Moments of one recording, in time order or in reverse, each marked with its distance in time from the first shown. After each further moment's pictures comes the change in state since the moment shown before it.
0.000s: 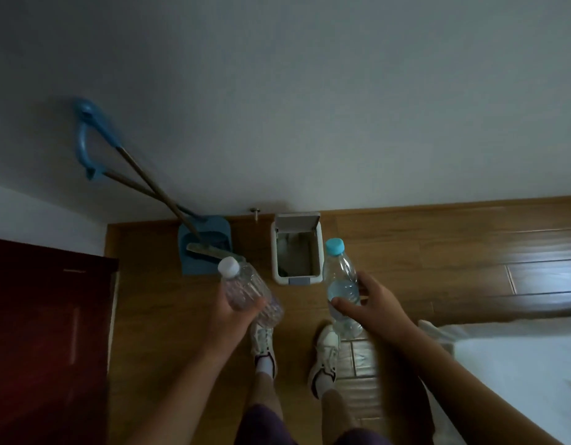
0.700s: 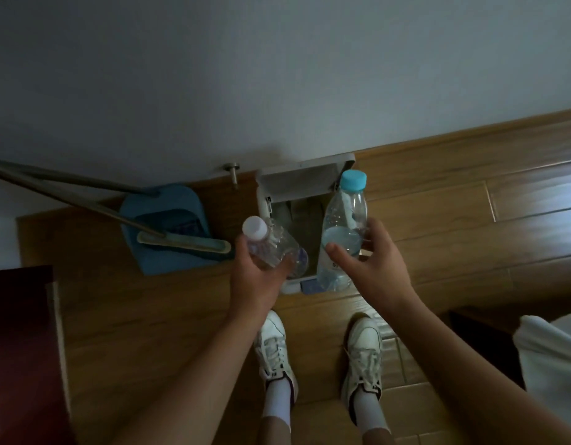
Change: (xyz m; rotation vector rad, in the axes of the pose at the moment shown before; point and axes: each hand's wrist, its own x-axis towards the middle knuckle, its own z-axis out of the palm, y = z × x) left_hand 0.321 -0.148 0.117 0.130 0.054 0.097; right_hand 0.263 0.141 0.147 0.318 0.274 0.053
